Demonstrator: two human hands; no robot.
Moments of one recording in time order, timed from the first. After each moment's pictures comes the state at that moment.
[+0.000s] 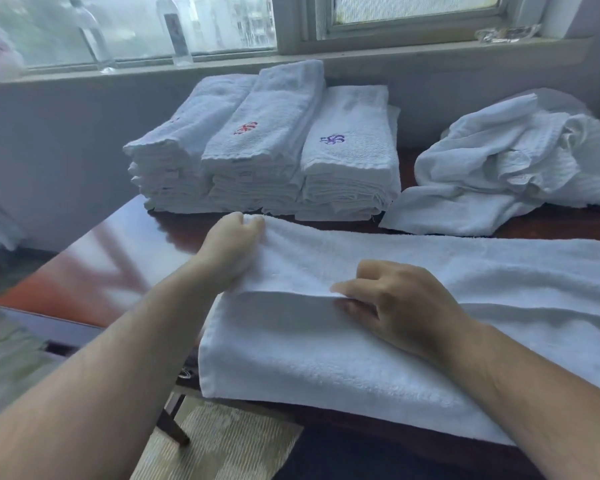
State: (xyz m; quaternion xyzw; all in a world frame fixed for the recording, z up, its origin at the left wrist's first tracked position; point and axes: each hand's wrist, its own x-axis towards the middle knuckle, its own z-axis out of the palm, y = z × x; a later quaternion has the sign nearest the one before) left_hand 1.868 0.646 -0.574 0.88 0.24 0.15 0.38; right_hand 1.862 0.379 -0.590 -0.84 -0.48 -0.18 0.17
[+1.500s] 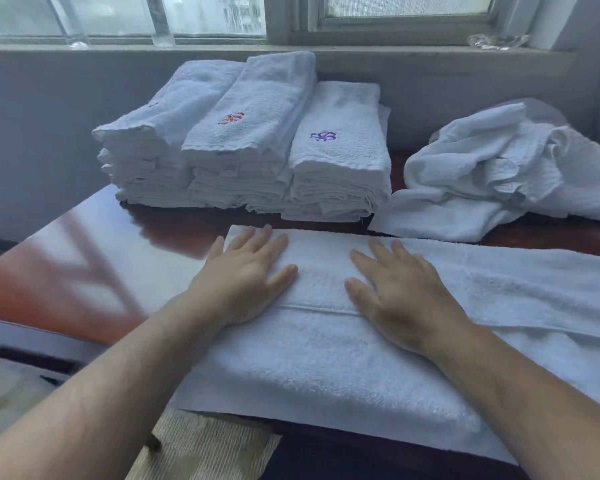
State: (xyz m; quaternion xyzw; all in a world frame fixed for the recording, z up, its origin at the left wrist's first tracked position) left_hand 1.856 0.629 -0.610 1.00 0.02 0.02 0.07; right_hand 1.890 0.374 -0.605 -0.96 -0.27 0.00 0.12
